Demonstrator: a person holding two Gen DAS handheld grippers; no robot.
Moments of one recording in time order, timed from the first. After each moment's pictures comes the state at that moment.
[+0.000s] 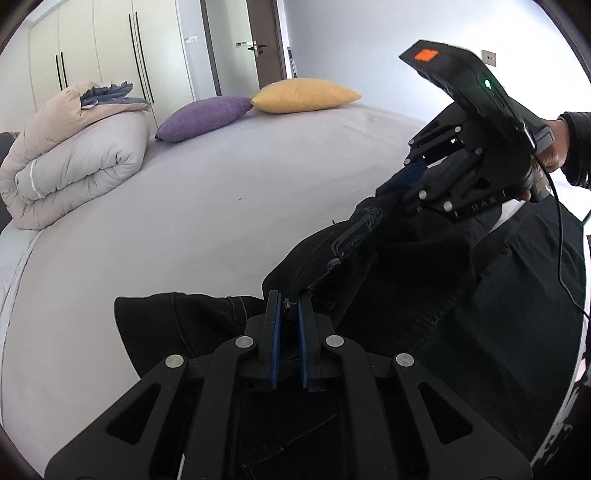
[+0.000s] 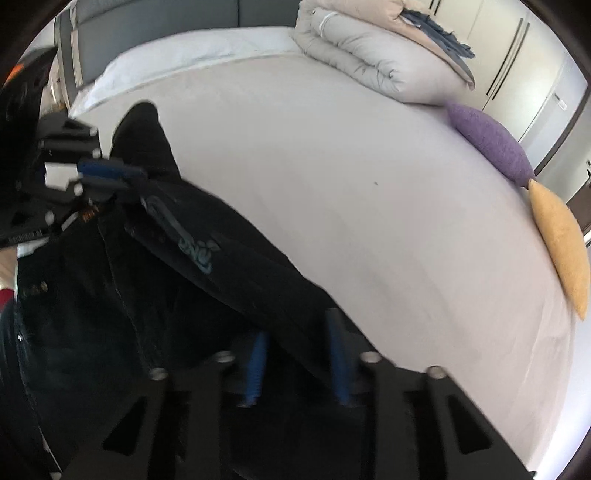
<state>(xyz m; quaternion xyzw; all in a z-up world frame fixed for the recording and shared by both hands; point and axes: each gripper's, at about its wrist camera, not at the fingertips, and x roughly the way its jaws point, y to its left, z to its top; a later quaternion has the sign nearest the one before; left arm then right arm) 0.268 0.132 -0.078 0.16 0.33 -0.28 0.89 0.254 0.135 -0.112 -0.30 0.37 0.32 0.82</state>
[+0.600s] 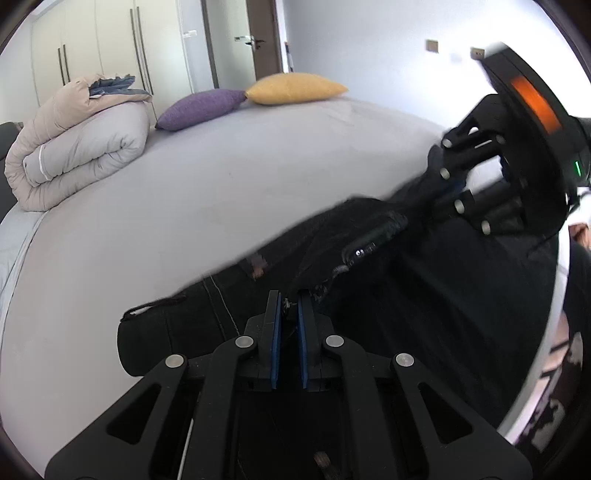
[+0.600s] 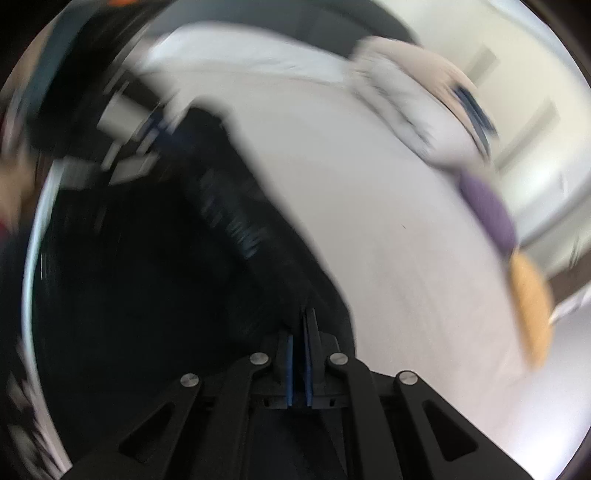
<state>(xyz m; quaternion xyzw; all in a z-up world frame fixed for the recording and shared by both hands) 0.171 0.159 -0.077 0.15 0.35 -0.28 0.88 0.105 0.176 -0.153 -0.54 0.24 0.30 0.75</state>
